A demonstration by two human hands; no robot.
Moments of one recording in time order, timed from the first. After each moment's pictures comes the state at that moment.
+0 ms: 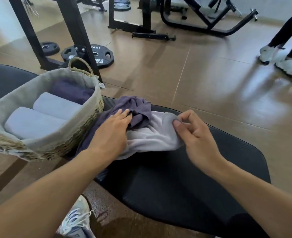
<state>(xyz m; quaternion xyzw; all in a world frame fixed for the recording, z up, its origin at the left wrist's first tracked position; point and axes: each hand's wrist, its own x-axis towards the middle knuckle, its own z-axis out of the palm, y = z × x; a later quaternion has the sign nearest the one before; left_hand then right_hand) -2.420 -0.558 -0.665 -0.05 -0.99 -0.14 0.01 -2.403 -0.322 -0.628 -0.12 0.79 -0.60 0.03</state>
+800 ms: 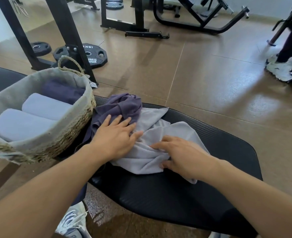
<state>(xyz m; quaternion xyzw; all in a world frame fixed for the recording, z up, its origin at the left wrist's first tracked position) -2.425 -0.533 -0.664 -0.08 -0.98 -0.03 -0.15 -2.406 -0.306 -0.646 -0.28 0.94 -0.08 0.19</state>
